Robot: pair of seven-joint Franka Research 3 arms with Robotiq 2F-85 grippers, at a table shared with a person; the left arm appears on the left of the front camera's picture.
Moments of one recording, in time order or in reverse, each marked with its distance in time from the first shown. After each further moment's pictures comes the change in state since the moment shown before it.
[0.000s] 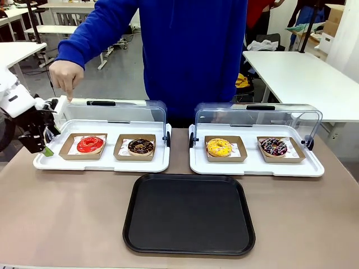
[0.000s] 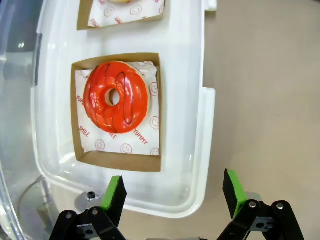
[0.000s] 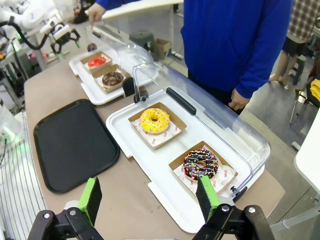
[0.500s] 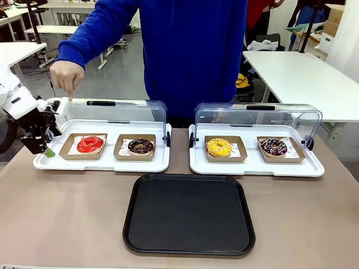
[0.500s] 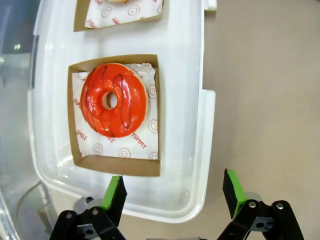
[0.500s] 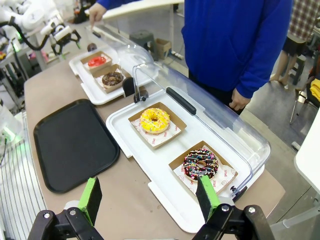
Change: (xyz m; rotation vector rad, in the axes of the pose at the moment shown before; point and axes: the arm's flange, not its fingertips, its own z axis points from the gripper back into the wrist) left arm 0.004 0.000 -0.008 -0.010 0.003 -0.010; right arm 0.000 0.000 0.000 0.000 0.000 -0.001
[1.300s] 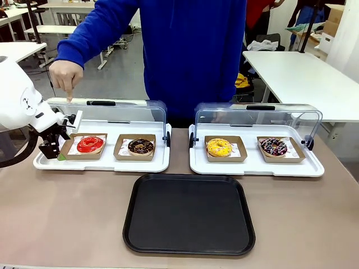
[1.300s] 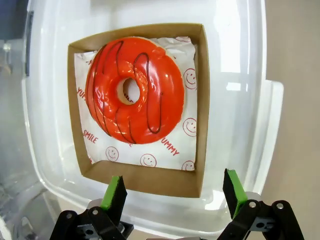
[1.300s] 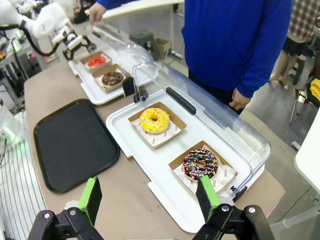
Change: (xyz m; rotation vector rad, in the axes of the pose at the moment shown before) left arm -0.005 0.027 -0.058 0.071 0.097 -0.013; right arm 0.000 0.000 0.000 0.000 0.001 0.000
